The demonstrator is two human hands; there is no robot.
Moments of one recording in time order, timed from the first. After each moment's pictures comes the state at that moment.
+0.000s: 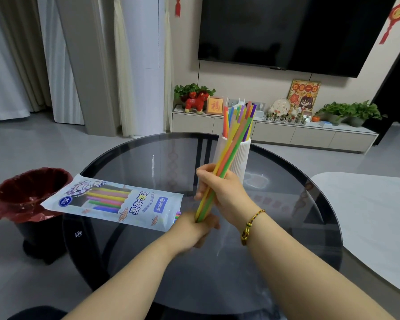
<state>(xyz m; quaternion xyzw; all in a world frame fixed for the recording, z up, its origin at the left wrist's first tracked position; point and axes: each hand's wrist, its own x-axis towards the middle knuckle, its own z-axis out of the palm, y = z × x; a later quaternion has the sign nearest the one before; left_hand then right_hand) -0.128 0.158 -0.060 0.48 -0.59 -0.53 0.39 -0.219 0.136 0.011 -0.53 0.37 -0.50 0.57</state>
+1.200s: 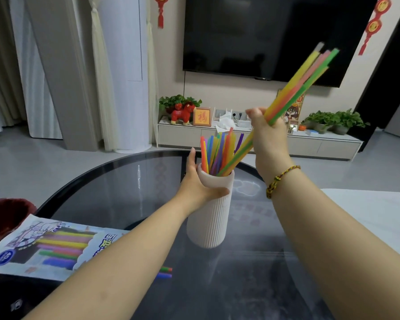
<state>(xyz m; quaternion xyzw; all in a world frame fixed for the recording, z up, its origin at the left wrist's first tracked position) -0.175 0.013 0.016 0.47 -0.64 -0.41 0.45 -0.293 0.023 0.121 -0.51 0.45 -0.68 0.27</state>
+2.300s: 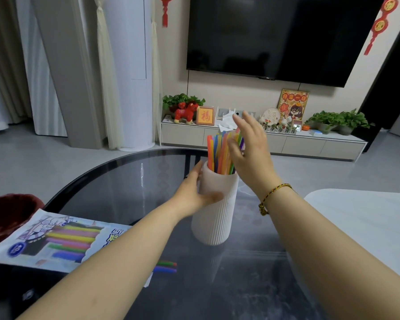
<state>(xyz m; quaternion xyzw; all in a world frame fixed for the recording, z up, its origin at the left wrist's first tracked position) -0.156 0.022 0.006 0.47 -0.67 -0.40 0.41 -0.285 0.030 0.084 -0.73 0.50 -0.46 -0.01</state>
